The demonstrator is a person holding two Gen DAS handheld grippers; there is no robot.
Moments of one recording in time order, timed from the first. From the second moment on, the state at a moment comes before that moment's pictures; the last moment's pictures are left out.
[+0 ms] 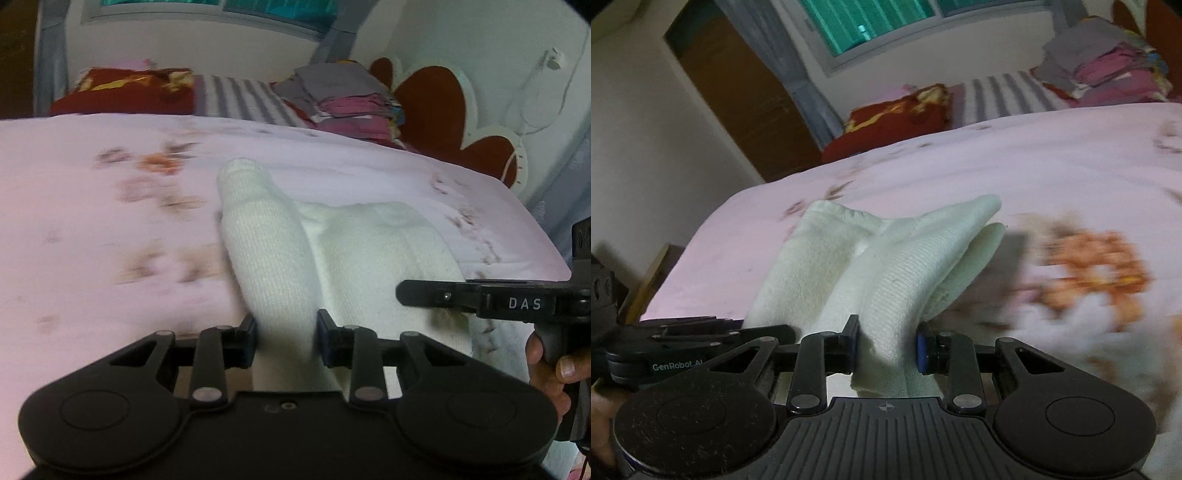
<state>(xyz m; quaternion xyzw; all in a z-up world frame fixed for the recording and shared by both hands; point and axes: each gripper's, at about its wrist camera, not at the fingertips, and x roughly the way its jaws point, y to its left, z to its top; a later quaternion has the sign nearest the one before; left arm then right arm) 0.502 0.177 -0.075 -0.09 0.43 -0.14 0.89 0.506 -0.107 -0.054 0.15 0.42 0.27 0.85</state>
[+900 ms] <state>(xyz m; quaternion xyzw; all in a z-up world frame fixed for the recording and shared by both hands) 0.505 0.286 -0.086 -0.17 0.34 -0.17 0.91 0.505 -0.009 -0.069 0.05 0.39 0.21 0.90</state>
